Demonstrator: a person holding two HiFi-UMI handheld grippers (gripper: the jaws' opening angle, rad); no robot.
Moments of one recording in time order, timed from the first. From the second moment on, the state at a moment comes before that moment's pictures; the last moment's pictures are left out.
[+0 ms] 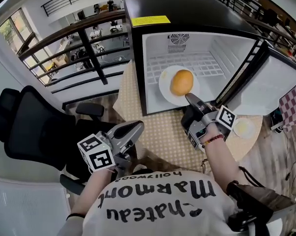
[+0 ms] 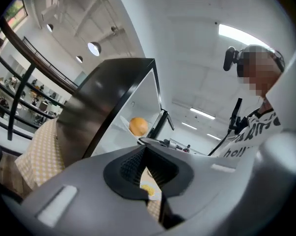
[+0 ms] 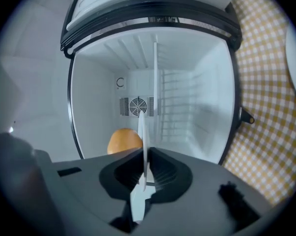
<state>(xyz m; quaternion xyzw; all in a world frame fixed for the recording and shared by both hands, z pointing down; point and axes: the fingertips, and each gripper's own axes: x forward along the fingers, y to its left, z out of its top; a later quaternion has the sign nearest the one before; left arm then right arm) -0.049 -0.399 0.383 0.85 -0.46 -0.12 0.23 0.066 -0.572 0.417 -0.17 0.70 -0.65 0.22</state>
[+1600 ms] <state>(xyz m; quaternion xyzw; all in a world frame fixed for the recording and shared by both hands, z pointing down) -0.116 -0.458 0.375 0.93 -0.32 -0.07 0.20 0.025 -0.635 0.405 -0.47 0.73 -0.49 0.11</state>
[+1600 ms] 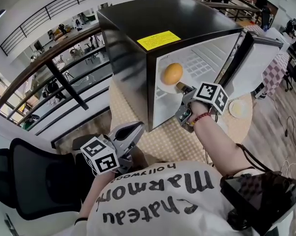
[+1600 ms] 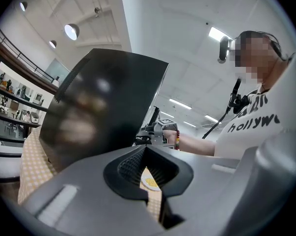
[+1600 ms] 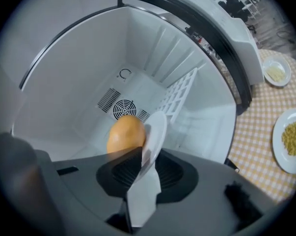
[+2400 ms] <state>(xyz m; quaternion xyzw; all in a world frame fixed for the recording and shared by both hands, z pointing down) -0.134 -0.445 0.368 0.94 -0.29 -0.06 0.19 0.030 -0.633 0.410 -0.53 0.70 -0.47 0.07</state>
